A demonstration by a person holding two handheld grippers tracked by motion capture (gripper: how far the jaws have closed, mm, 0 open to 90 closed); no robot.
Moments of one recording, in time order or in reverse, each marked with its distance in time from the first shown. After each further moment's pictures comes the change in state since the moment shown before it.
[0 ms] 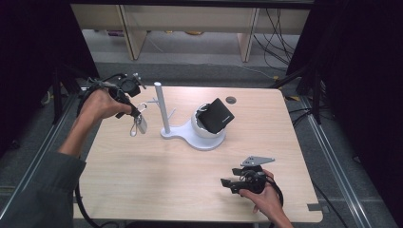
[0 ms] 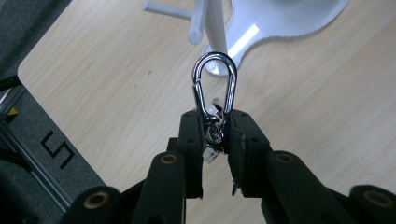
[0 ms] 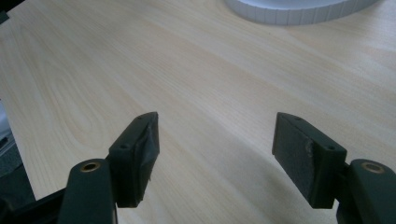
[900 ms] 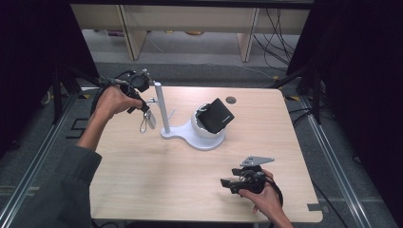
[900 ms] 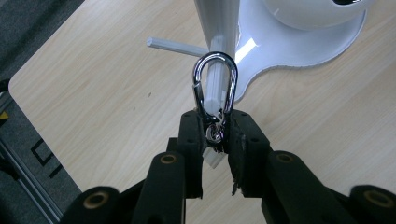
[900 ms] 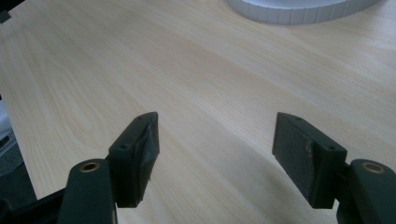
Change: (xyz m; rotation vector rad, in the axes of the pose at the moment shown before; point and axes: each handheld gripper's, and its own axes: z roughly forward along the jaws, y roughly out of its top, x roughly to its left) left arm 0.006 0.022 0.028 -0.017 -0.003 -0.041; right arm 0.000 0.001 0.001 0.010 0.009 -0.005
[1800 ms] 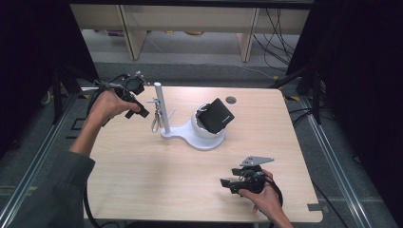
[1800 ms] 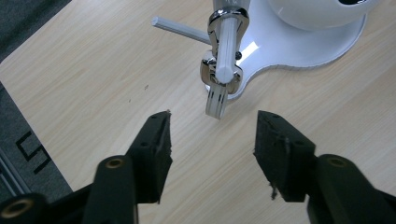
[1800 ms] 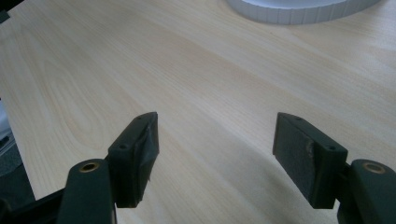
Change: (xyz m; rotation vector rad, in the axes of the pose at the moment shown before) left arm 0.006 -0.018 0.001 -0.046 -0.020 -0.051; right arm -0.001 0.000 0.001 -0.005 0.002 -0.004
